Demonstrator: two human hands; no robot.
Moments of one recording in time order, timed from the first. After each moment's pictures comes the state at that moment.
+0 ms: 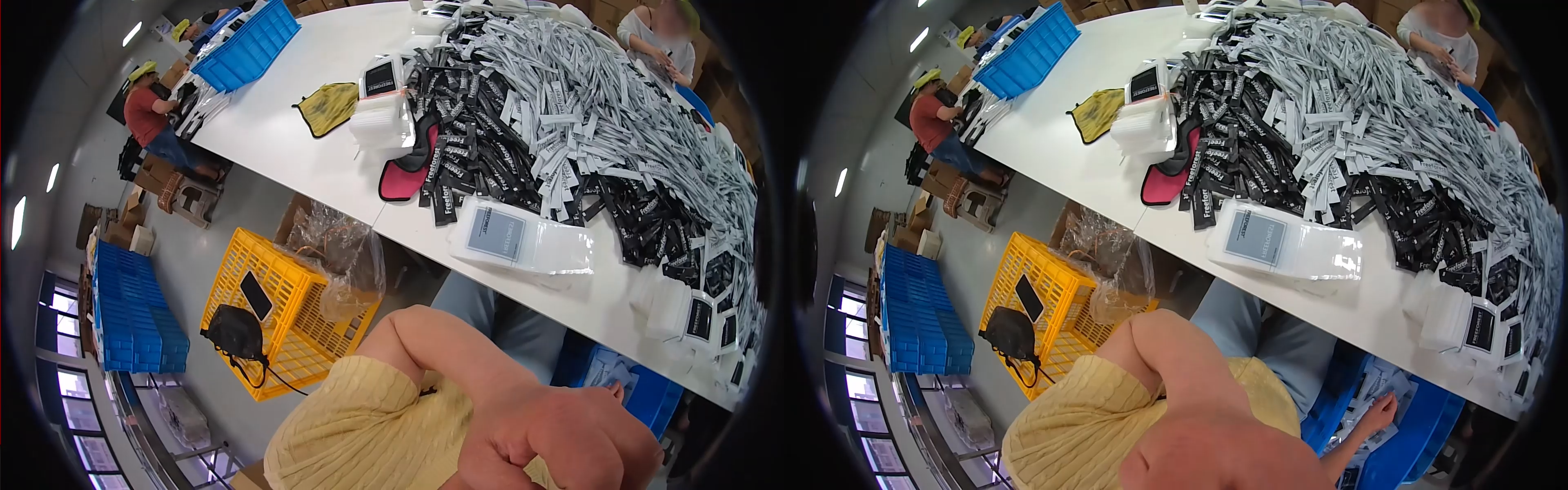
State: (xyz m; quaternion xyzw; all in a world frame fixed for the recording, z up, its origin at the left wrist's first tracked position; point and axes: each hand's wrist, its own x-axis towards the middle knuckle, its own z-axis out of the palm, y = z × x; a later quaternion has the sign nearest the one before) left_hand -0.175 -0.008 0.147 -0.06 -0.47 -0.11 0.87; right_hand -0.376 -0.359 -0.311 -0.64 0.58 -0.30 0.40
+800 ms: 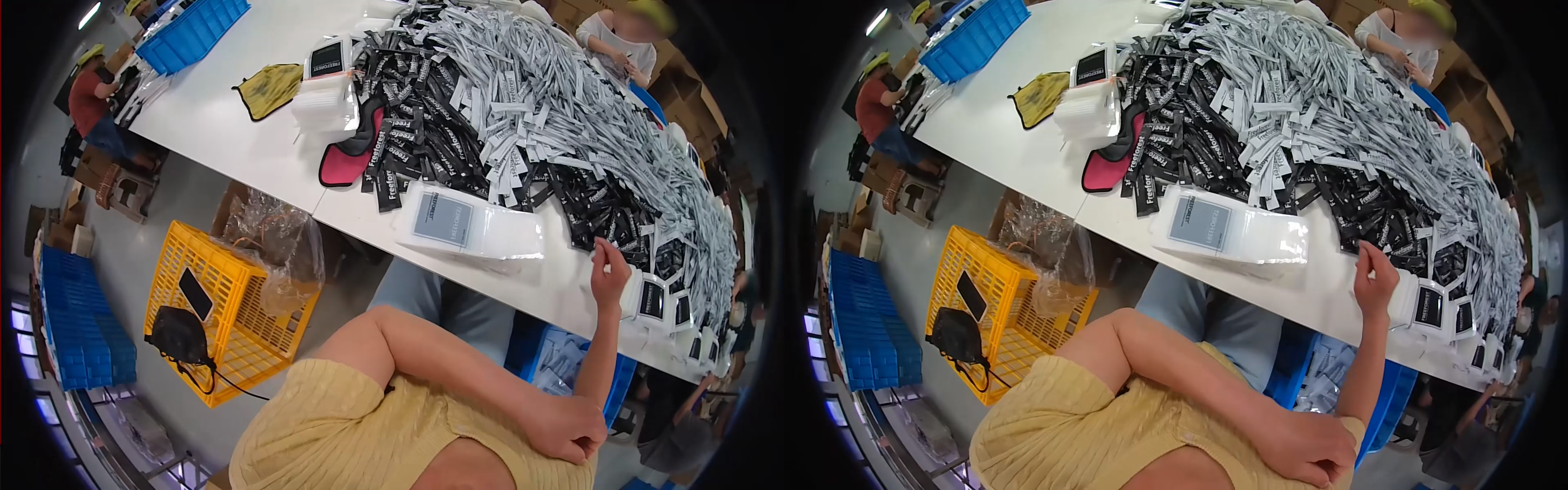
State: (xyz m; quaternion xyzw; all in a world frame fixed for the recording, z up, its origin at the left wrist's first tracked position) left_hand -0.209 -0.083 0.056 0.33 -0.64 -0.37 0.59; right_hand -0.098 -0.278 -0.023 -0.91 -0.10 -0.32 0.25
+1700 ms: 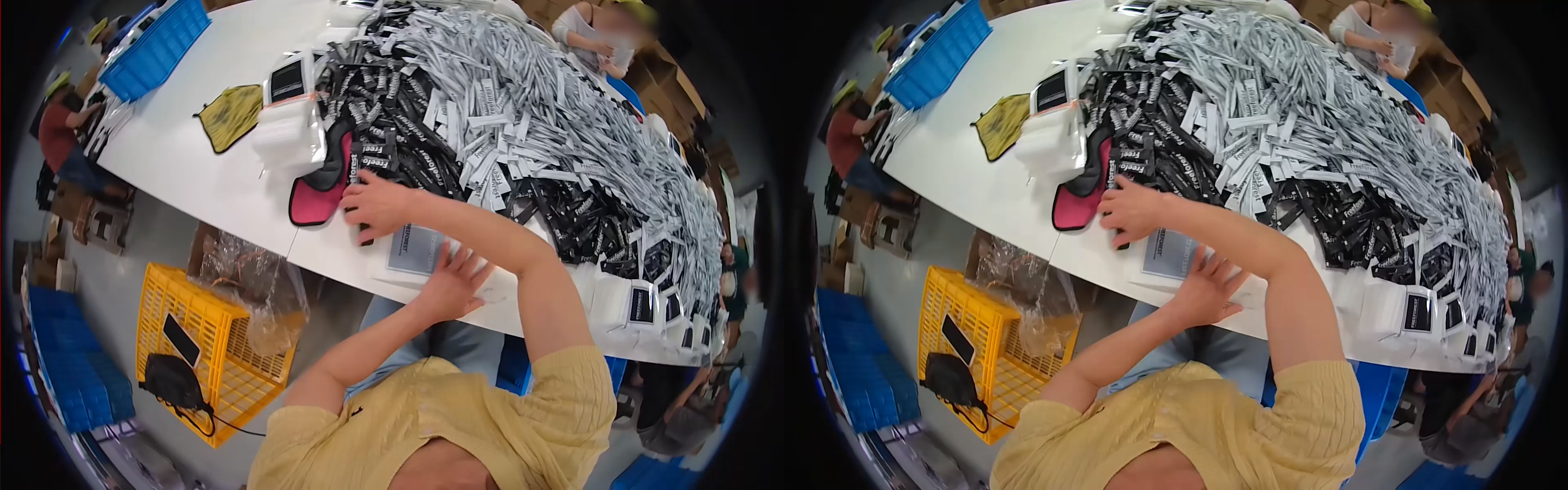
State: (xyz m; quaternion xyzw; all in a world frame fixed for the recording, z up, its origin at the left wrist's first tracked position) left_hand -0.040 0.008 -0.122 0.87 -0.41 0.08 0.27; right_hand 0.126 0.021 -0.092 -0.73 -0.67 -0.05 0.08
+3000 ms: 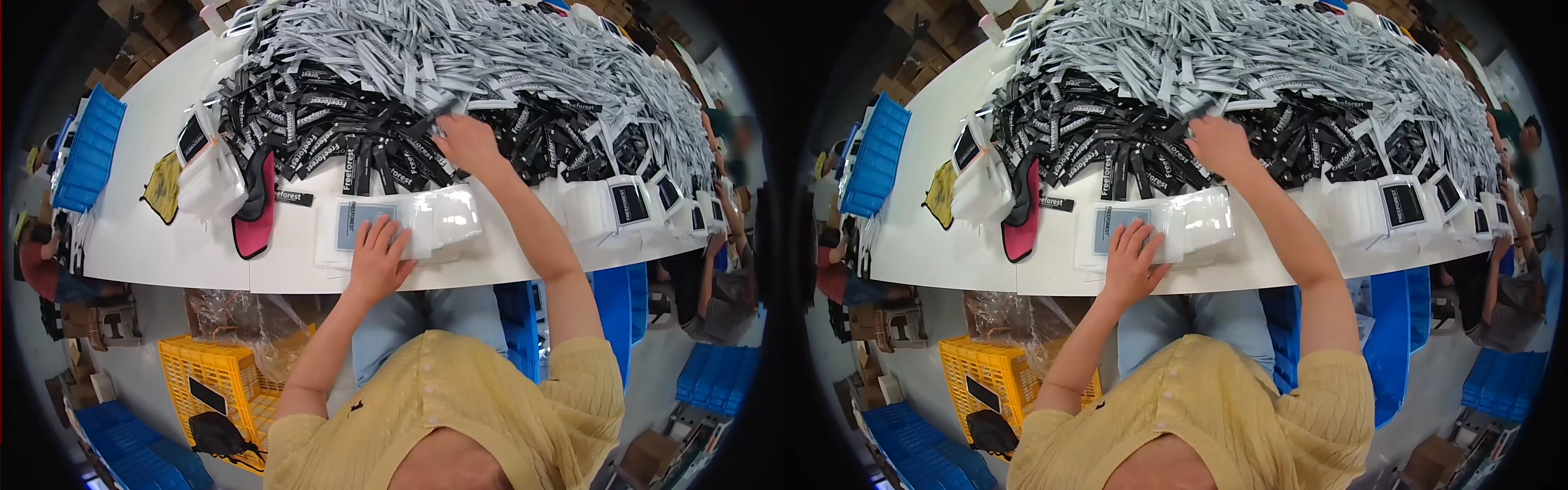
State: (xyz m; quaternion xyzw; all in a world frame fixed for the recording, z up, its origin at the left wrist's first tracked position) left_hand -0.030 0.035 -0.122 0.86 -0.43 0.13 0.26; right_hand 0.065 -0.230 -0.076 -0.96 -0.08 -0.27 0.09
